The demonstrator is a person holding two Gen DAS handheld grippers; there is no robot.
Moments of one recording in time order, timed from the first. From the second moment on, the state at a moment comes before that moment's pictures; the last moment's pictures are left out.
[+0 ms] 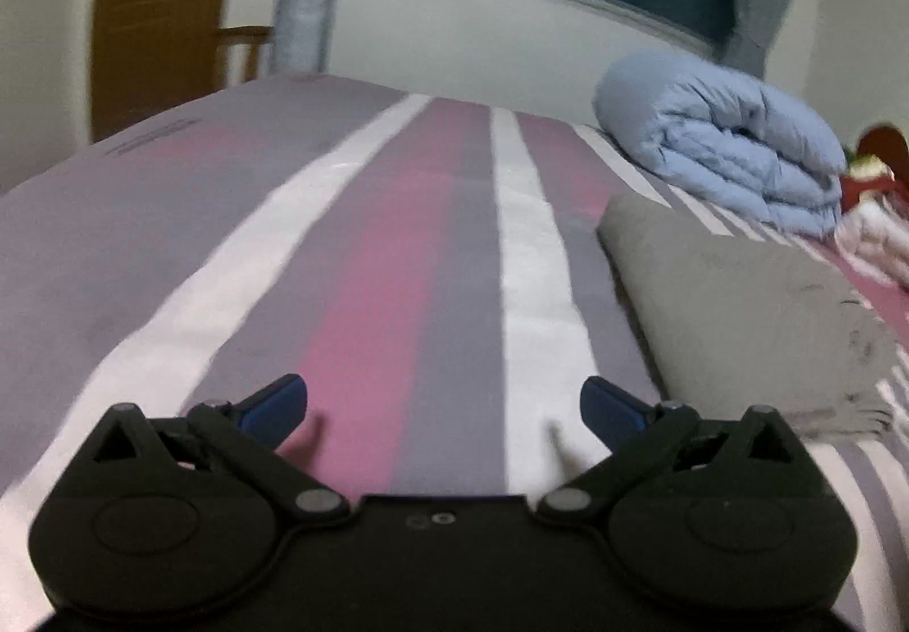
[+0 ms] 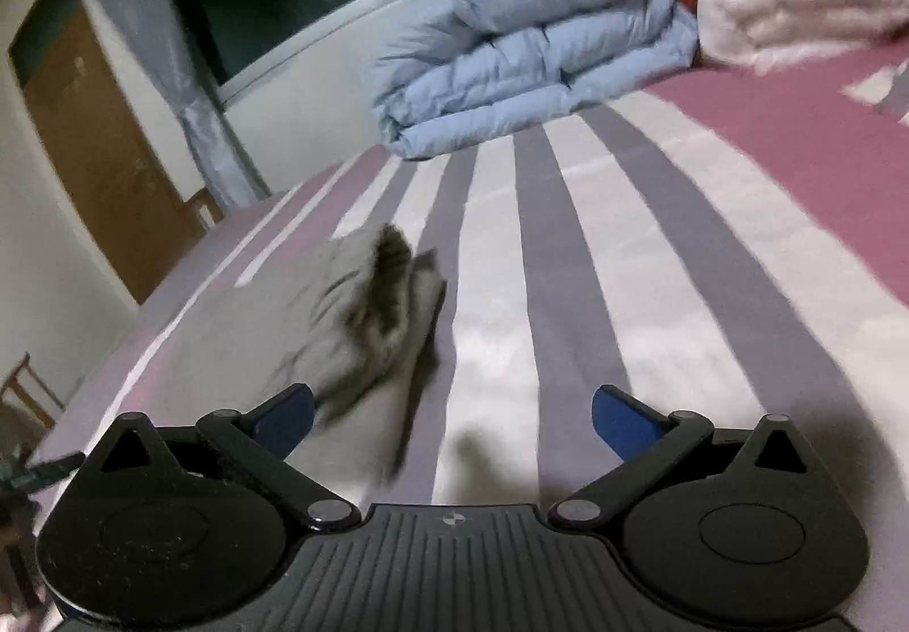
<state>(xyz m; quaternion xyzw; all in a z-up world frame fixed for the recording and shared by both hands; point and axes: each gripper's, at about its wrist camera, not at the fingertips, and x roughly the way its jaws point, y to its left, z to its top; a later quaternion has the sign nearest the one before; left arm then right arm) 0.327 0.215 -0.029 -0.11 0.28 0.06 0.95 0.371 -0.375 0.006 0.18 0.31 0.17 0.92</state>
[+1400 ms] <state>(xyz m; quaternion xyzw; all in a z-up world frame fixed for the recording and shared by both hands) 0.054 0.019 -0.007 -0.06 0.13 -0.05 0.99 0.053 -0.251 0.023 0.02 0.17 0.14 0.98</state>
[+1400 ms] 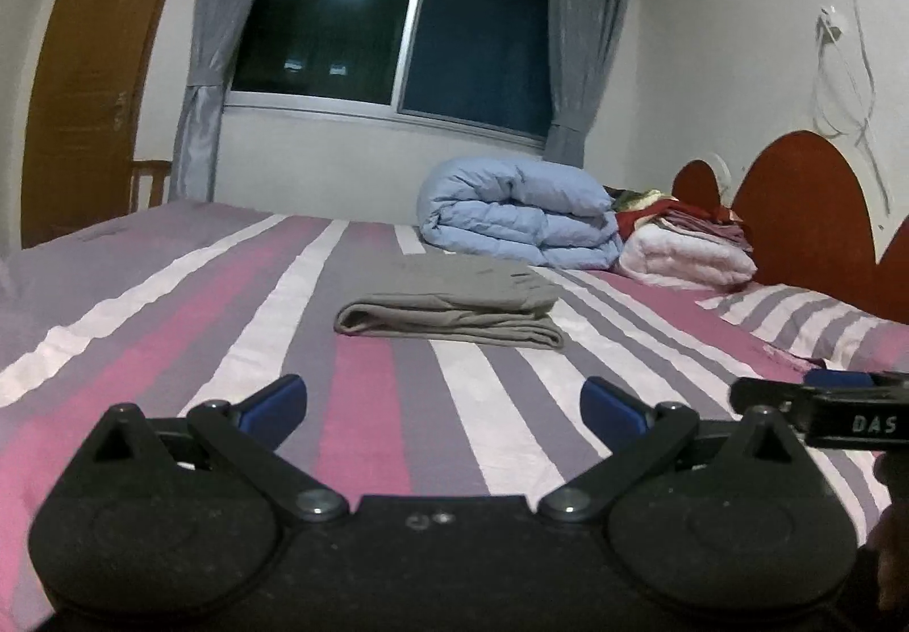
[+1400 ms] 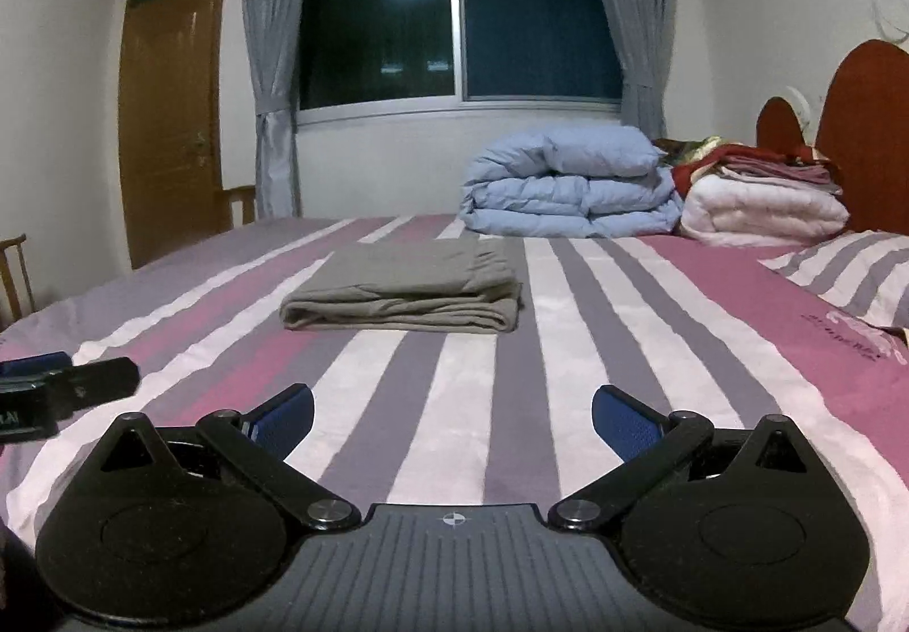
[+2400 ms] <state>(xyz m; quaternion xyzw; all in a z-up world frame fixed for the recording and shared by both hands) 0.050 0.009 -0.011 -0.05 0.13 -0.05 0.99 0.050 -0.250 0.019 0.02 0.18 0.14 0.97</state>
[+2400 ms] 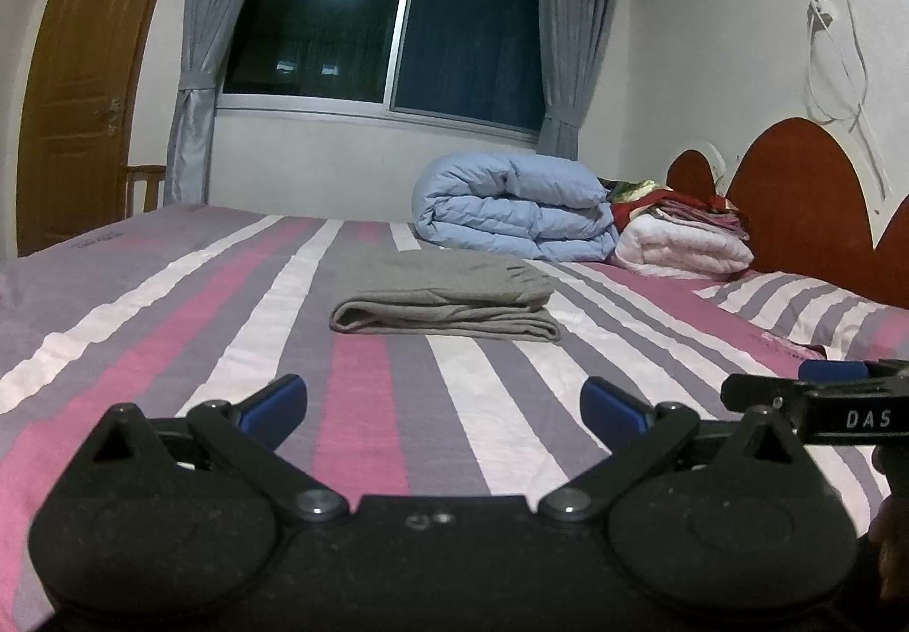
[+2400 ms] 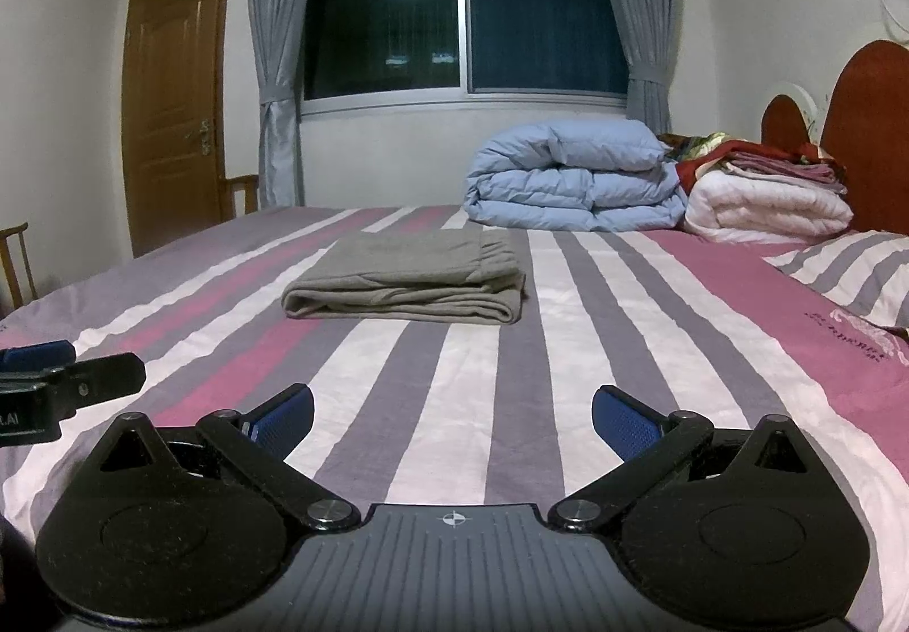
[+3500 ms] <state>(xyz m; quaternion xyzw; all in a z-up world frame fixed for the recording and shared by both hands) 0.050 0.012 -0.014 -0.05 0.14 -0.05 0.99 0.049 -0.252 0.019 0.02 0.18 0.14 0.97</state>
